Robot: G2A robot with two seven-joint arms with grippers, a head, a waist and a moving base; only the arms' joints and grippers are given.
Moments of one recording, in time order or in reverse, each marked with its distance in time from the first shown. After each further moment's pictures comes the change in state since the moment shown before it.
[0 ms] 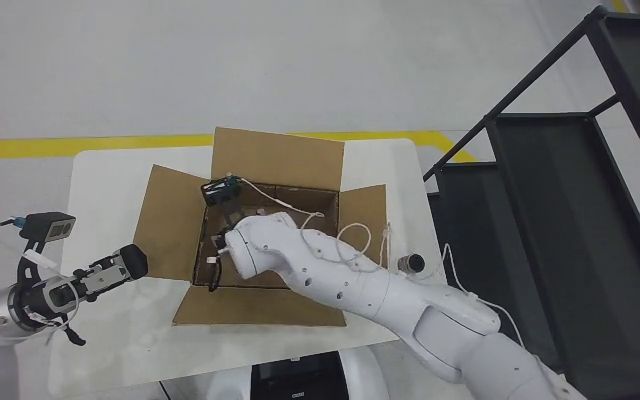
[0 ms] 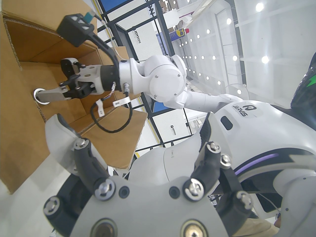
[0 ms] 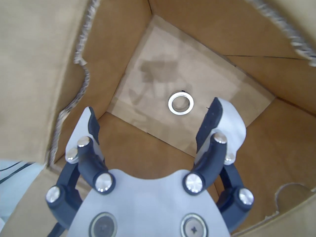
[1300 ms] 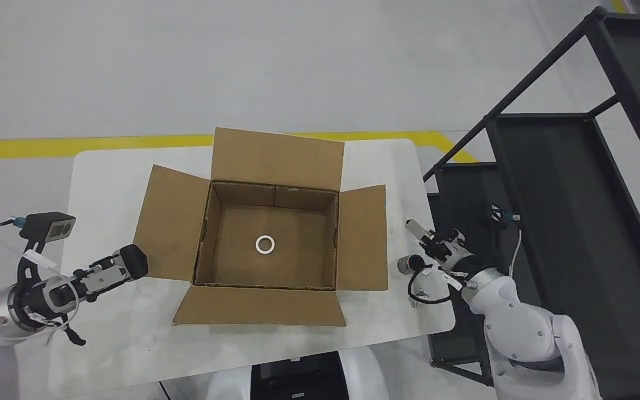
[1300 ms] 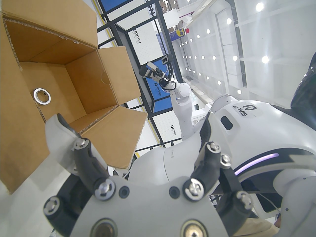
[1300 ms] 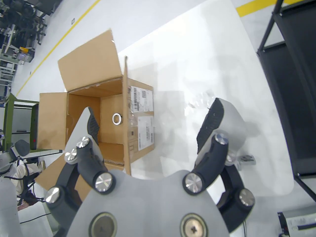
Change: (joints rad) left arm 0.000 0.000 0.000 0.000 0.000 0.000 0.000; right arm -1.242 0.228 1.261 -0.913 0.322 -0.423 -0.358
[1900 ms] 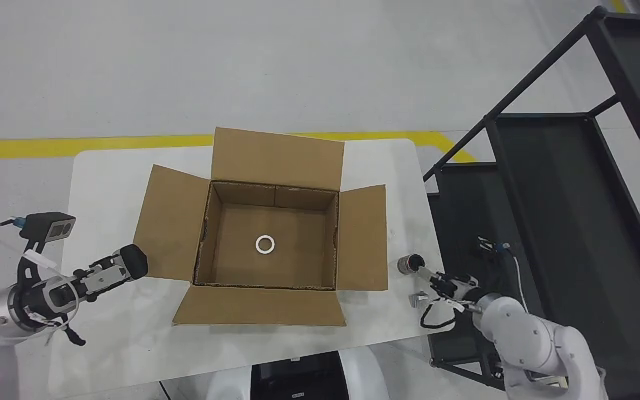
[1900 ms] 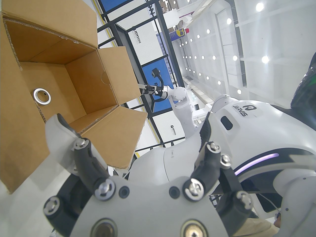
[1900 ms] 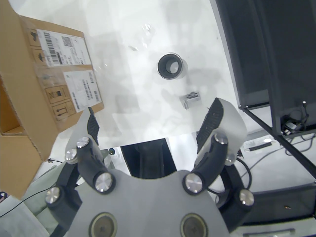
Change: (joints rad) left arm 0.000 0.000 0.000 0.000 0.000 0.000 0.000; right arm -0.071 0.032 0.035 0.041 -0.217 0.059 0.293
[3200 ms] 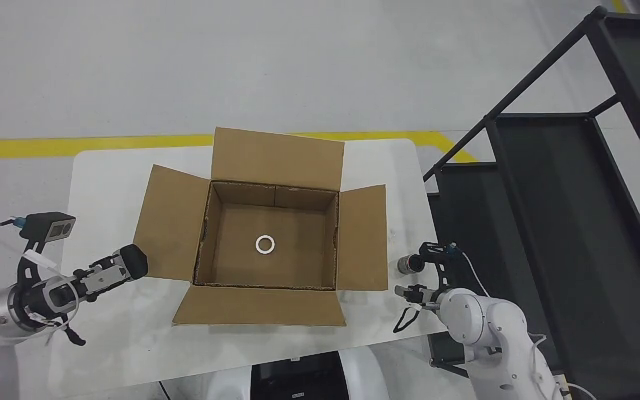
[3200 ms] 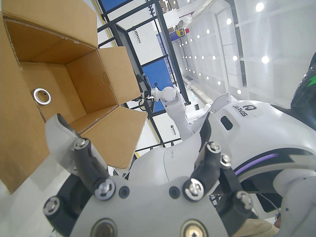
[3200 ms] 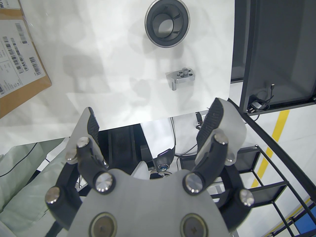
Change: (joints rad) left arm 0.000 0.000 0.000 0.000 0.000 0.000 0.000; right arm 0.176 0.017 -0.235 0.159 -0.325 0.033 0.215
